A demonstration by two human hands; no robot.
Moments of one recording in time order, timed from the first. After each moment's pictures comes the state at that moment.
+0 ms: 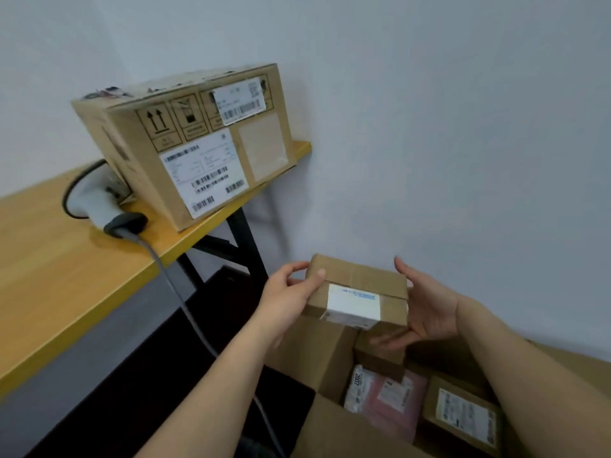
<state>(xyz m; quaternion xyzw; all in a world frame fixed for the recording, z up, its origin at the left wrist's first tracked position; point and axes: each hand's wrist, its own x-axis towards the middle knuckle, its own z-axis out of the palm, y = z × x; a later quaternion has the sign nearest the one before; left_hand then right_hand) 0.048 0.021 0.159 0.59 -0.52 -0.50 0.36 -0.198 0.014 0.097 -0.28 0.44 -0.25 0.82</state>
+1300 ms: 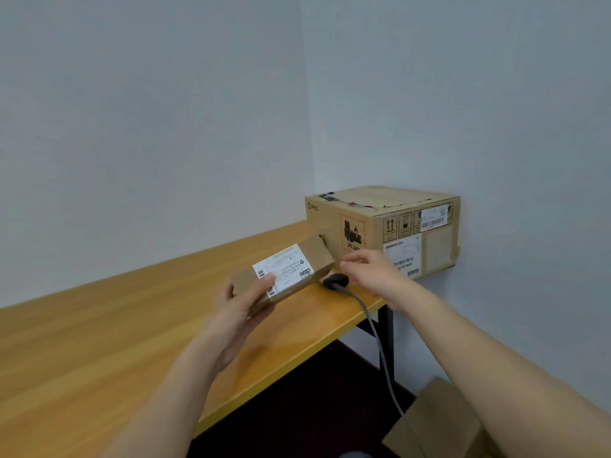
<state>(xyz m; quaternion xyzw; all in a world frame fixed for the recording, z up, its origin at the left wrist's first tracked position) 0.334 0.142 0.306 0.47 -0.36 -0.46 0.66 0.125 0.026 0.327 -0.69 0.48 -0.35 0.41</state>
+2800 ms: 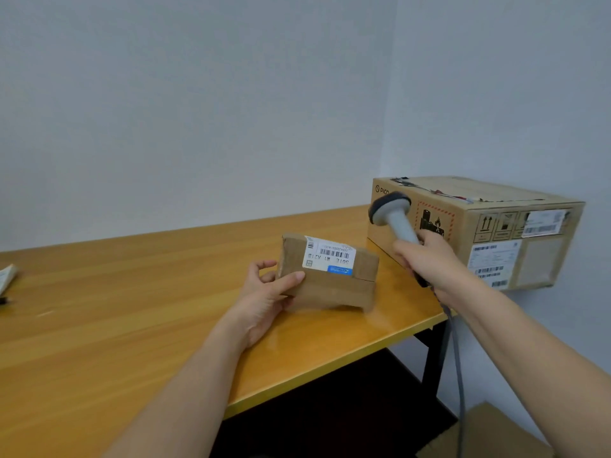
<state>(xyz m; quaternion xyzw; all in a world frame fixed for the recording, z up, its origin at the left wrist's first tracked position) 0.395 0.122 0.267 0.45 -0.32 -0.43 0.71 0.174 0.002 0.328 -0.67 0.49 -0.39 0.39</state>
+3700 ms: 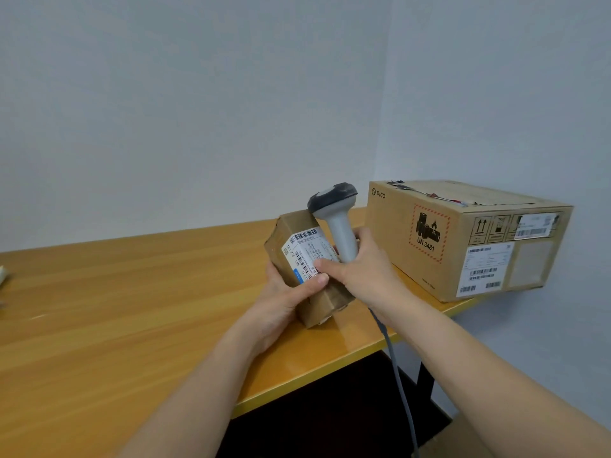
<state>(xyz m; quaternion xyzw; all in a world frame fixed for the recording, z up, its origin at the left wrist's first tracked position) 0.377 0.123 0.269 0.43 -0.43 -0.45 0.65 0.233 0.080 0.331 -0.74 0.39 -0.40 0.38</state>
